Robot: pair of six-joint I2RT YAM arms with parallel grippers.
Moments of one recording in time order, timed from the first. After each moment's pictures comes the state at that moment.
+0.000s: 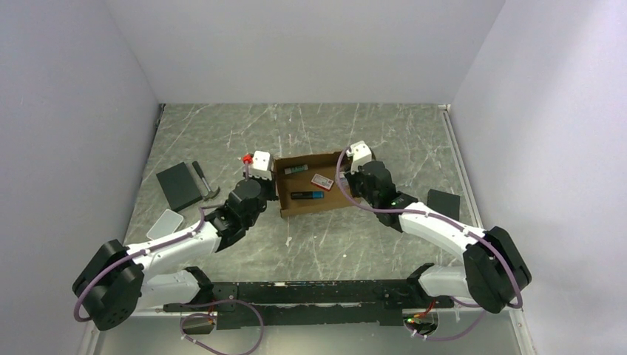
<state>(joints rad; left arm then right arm) -0.77 1.14 0.53 0.42 -0.47 -0.22 0.60 1.26 0.64 0.18 0.20 0.00</state>
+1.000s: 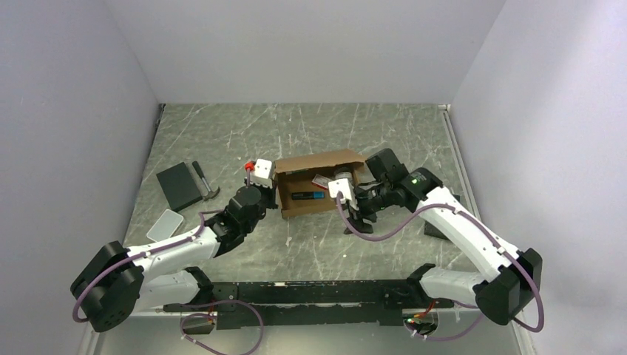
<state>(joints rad) -0.79 1.12 0.46 0.42 -0.44 -0.22 0.60 1.16 1.03 -0.91 -0.69 -0.90</state>
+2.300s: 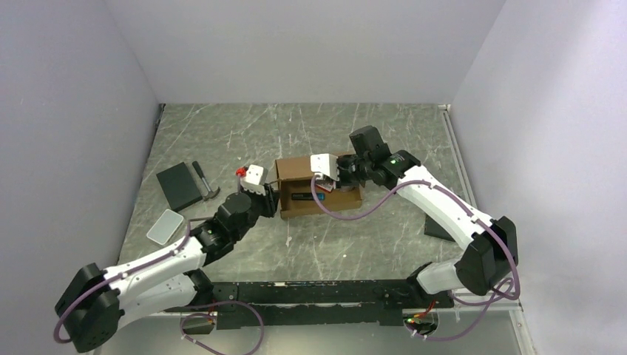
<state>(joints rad) -0.81 0.96 0.42 0.30 -0.35 -0.31 0.59 1.39 1.21 -0.63 -0.40 -1.02</state>
